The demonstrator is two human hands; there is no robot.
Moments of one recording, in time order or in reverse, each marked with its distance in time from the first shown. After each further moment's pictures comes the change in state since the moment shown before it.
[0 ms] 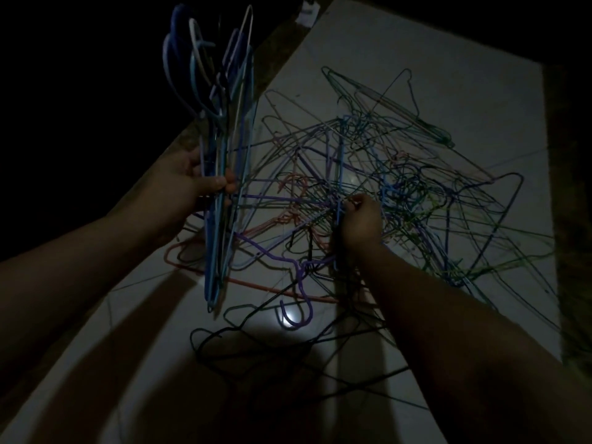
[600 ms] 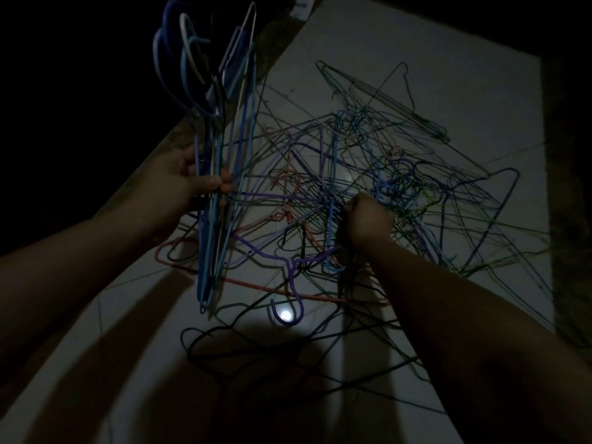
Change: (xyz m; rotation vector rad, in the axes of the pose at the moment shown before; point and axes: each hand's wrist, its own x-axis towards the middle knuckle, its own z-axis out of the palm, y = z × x) left_hand -0.002 0.005 0.012 -0.010 0.009 -0.031; right_hand 0.010 0.007 -0.026 -0.636 -0.142 -0.156
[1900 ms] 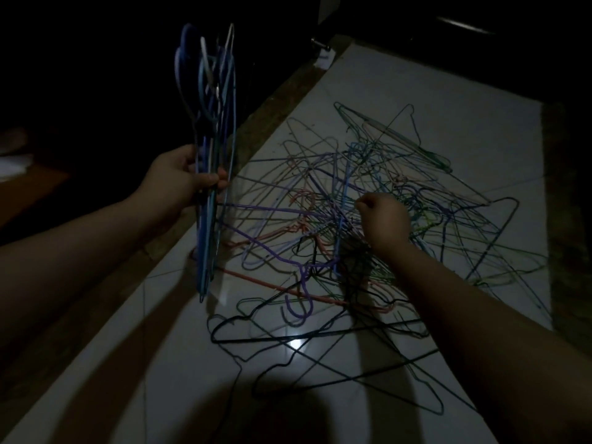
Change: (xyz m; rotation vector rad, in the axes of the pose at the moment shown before) left_hand -0.043 0.027 -0.039 0.084 0.128 0.113; right_hand -0.050 -0.016 -0.073 0.341 0.186 -0.229
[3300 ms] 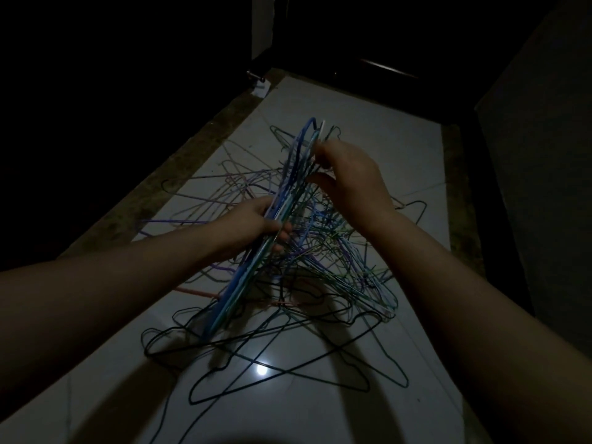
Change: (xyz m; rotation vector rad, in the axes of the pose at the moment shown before) left_hand -0.053 0.033 0.156 0.007 -0.549 -0.096; right_hand -0.035 -0.024 -0.151 -0.103 0.236 -0.636
